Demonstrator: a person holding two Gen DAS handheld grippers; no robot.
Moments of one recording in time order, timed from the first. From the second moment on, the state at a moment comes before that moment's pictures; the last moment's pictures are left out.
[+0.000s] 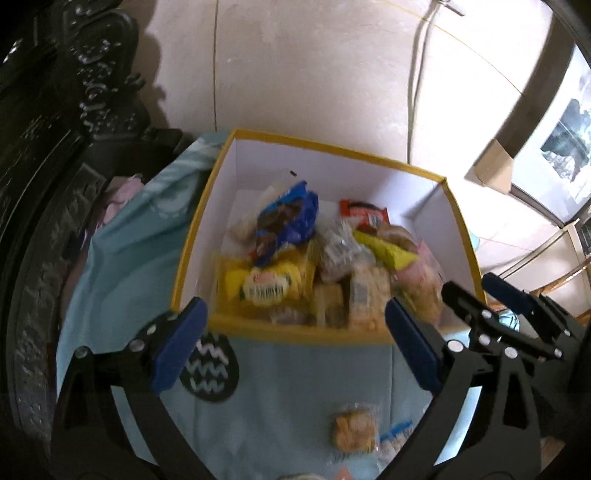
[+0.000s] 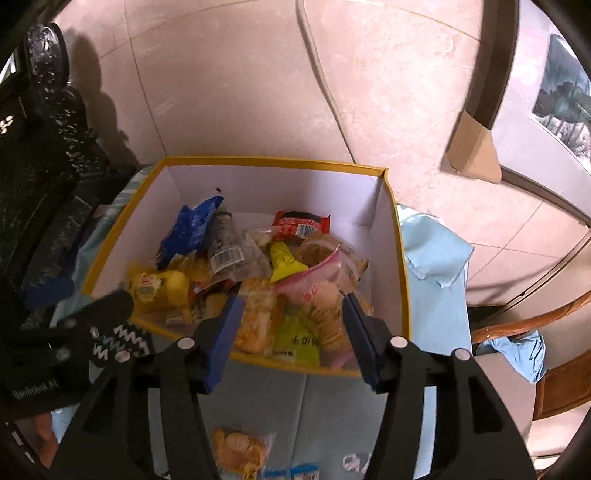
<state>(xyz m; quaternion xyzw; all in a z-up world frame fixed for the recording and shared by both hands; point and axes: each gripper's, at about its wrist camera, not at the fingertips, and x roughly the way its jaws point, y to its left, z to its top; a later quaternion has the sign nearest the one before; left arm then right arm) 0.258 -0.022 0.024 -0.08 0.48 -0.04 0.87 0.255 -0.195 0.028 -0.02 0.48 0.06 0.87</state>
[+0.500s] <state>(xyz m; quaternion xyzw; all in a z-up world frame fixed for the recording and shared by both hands) 0.167 -0.033 -0.017 -0.07 0.53 -0.05 0.84 0.145 -0.232 -0.007 0.02 0.54 0.06 0.84</state>
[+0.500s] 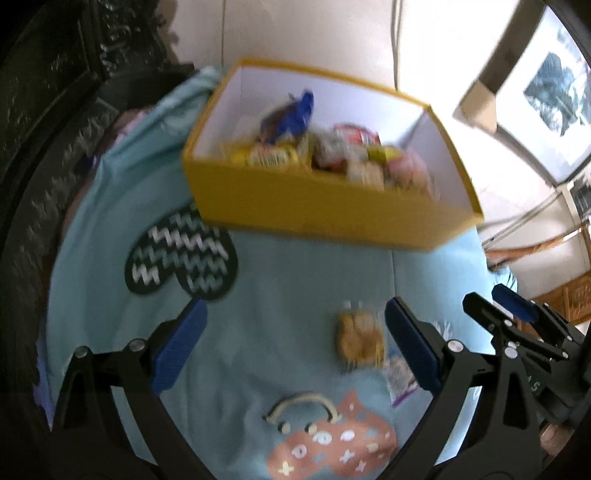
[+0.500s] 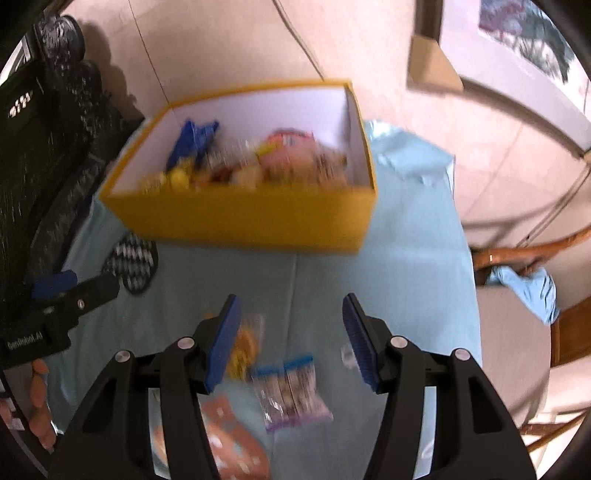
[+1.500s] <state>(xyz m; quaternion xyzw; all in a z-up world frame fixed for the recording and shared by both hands) 0.180 -0.101 -0.130 -0.05 0.62 -0.08 0.77 0.085 -0.231 -0.085 0.00 0.62 0.08 0.78</state>
